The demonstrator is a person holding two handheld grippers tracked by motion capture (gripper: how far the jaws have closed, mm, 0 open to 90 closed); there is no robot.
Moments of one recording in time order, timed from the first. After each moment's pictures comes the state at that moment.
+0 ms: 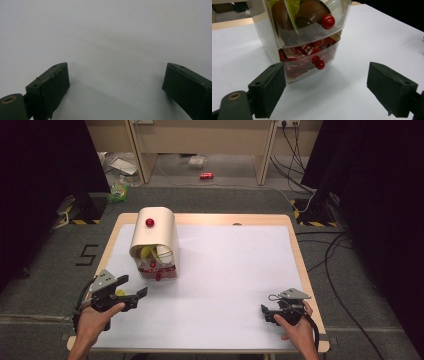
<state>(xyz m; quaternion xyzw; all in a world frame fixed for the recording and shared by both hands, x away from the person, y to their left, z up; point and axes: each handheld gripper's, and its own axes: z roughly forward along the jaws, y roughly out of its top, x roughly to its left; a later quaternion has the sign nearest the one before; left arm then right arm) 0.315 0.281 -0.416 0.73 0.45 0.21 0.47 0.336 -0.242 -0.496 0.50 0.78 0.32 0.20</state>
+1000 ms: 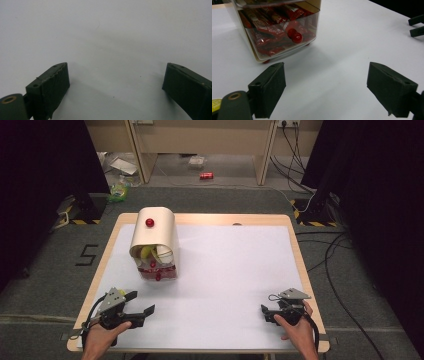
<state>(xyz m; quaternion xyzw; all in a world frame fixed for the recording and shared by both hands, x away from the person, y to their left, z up) 0.289 0.269 -0.459 0.74 0.42 0.19 0.48 0.337 -0.242 -0.496 0.49 0.78 0.32 0.20</state>
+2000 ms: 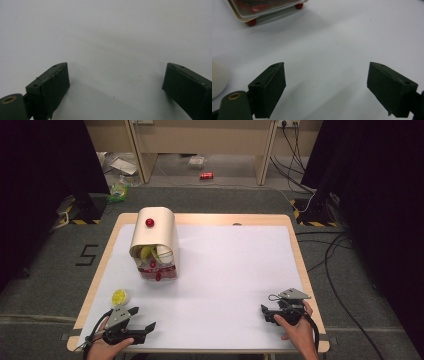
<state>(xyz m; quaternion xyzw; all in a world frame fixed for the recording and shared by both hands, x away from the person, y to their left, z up) 0.265 0.268 -0.498 0.78 0.42 0.18 0.43 0.337 -0.242 -0.496 0.49 0.78 0.32 0.20</state>
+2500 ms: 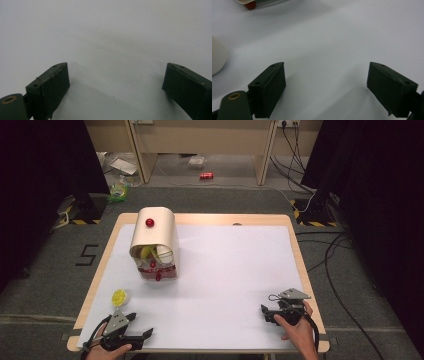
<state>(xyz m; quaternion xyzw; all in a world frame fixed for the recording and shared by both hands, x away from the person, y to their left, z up) 0.254 0.274 -0.510 0.78 0.42 0.17 0.42 0.337 -0.242 -0.496 0.49 0.78 0.32 0.20</state>
